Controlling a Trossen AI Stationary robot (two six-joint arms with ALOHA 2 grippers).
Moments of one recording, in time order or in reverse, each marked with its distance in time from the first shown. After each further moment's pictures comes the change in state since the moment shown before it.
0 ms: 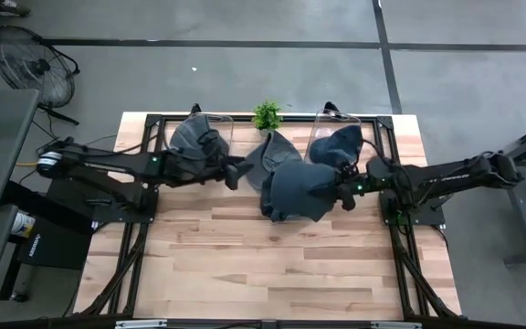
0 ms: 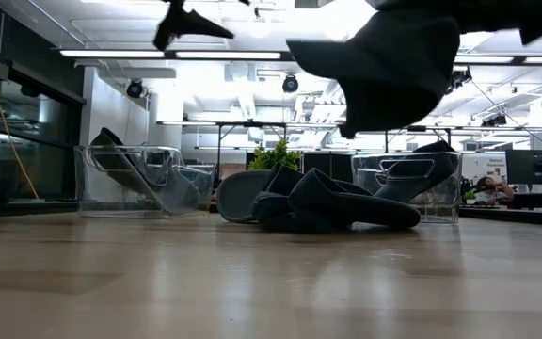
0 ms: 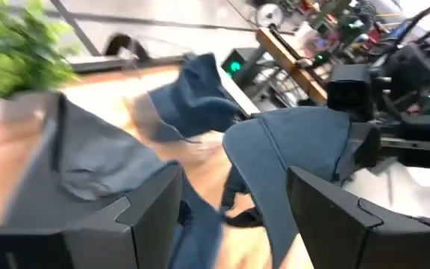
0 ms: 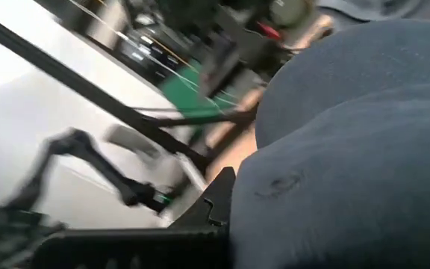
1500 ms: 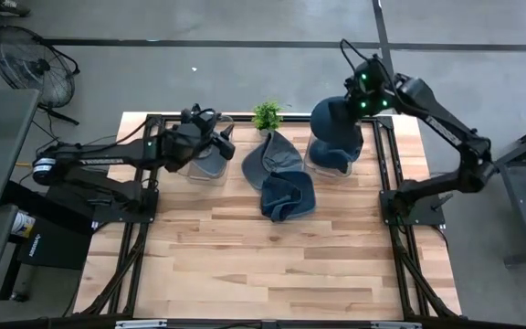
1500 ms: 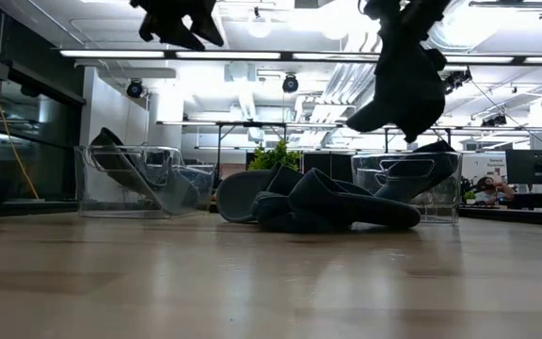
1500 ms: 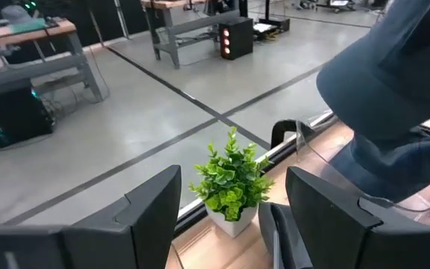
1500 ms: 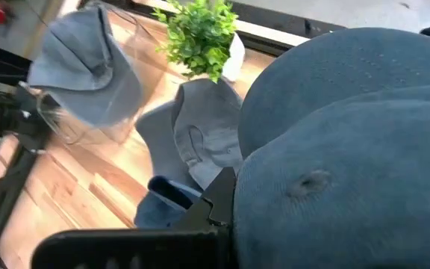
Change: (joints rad) left arm 0.221 -0.025 0.001 -0.003 -0.290 0.669; right arm -0.789 0.445 0.986 -1.324 -0.124 -0.387
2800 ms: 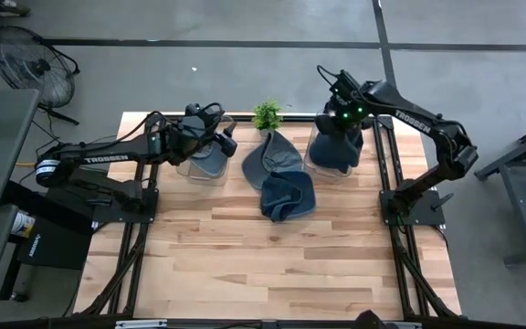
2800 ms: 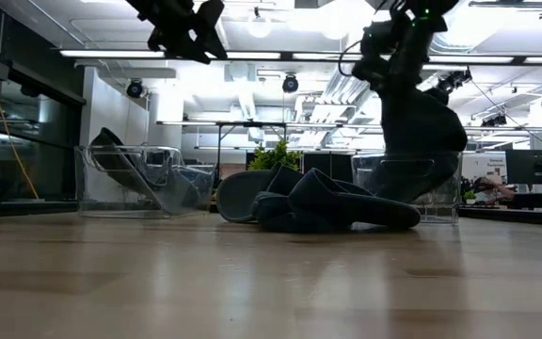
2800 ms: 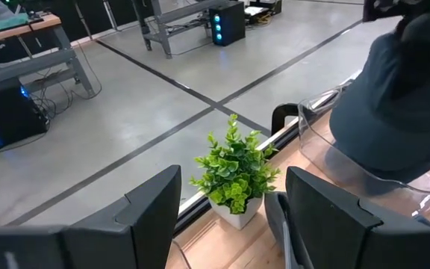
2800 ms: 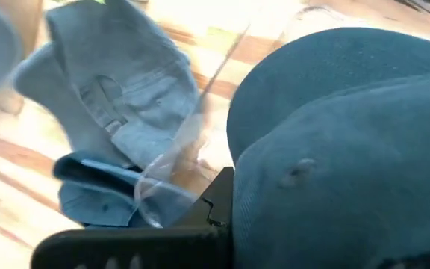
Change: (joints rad) left arm 0.081 0.025 0.000 -0.003 0.113 0.056; right arm -0.009 0.168 -0.139 -0.029 0.052 0.055
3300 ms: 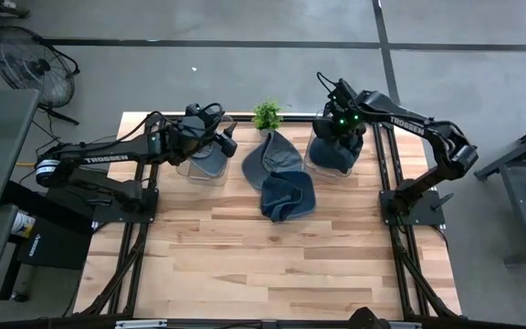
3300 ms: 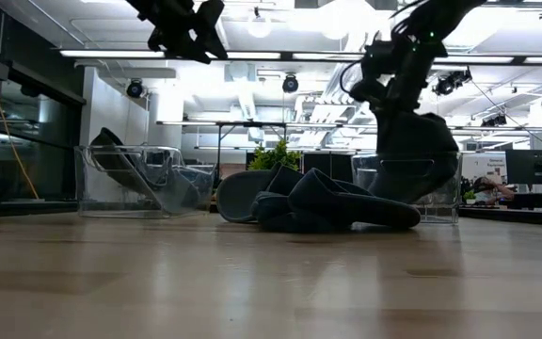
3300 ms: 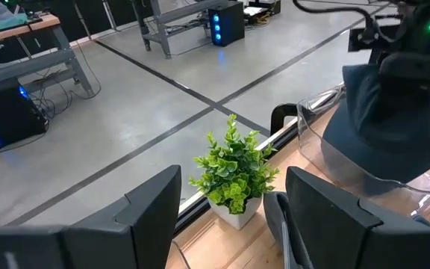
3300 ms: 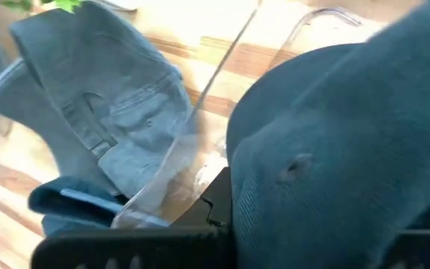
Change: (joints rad) left arm 0.000 0.000 0.000 0.000 0.001 0.000; right arm -0.018 0.000 -0.183 0.239 -0.021 0.019
